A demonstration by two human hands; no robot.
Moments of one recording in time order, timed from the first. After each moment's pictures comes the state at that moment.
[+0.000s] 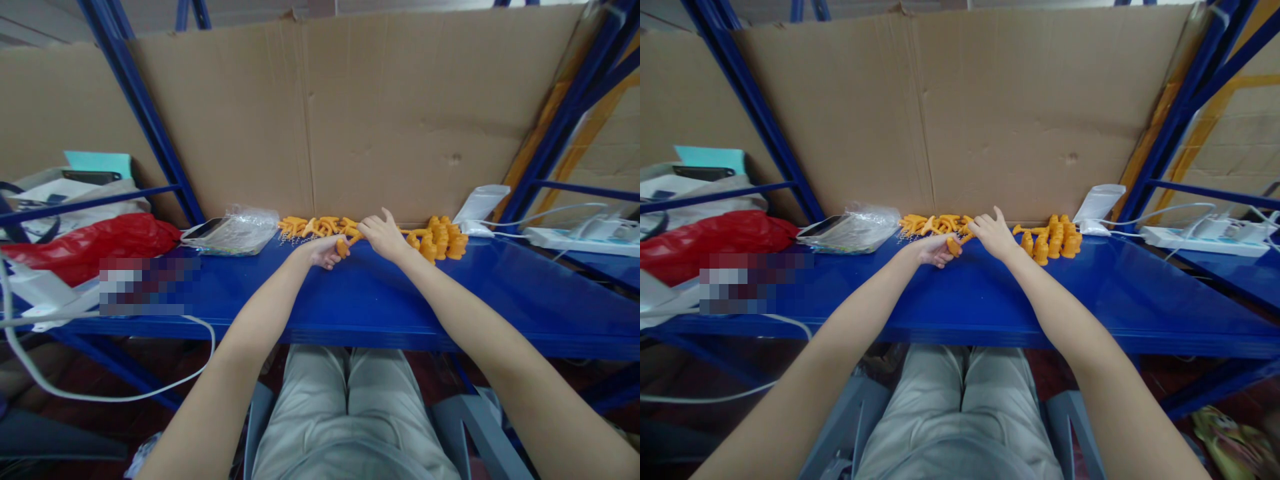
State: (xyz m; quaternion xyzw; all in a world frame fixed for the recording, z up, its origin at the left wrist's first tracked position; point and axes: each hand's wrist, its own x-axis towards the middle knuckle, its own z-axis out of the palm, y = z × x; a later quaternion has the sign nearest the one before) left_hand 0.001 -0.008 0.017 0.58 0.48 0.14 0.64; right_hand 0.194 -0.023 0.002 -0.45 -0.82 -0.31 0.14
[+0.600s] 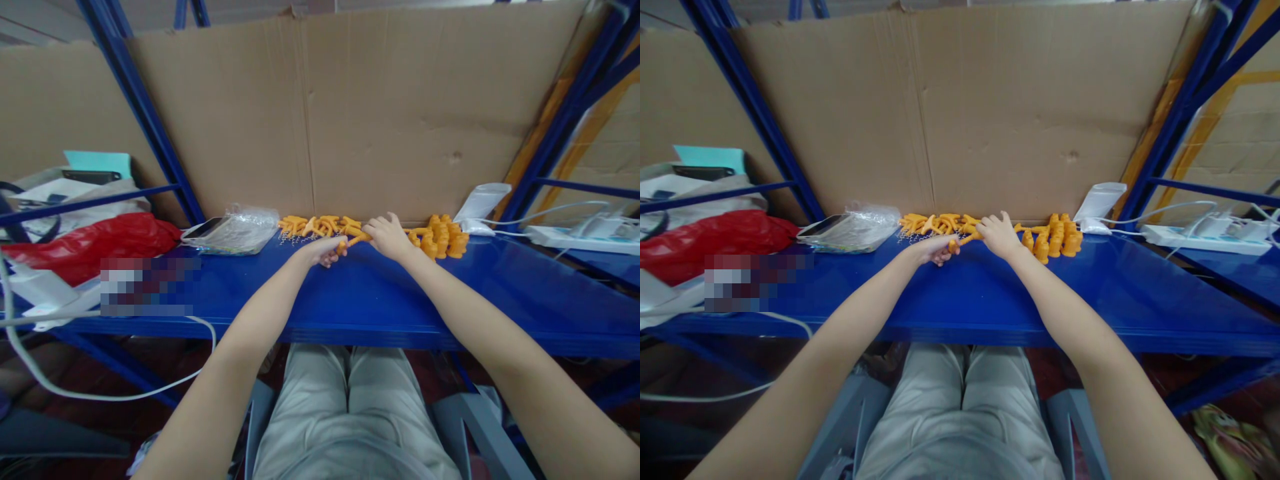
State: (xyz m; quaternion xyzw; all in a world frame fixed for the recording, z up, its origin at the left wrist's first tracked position) left_hand 0.003 -0.007 0.010 0.65 0.54 0.16 0.51; right_hand 0.204 -0.019 -0.006 -0.48 -0.81 -0.31 0.13
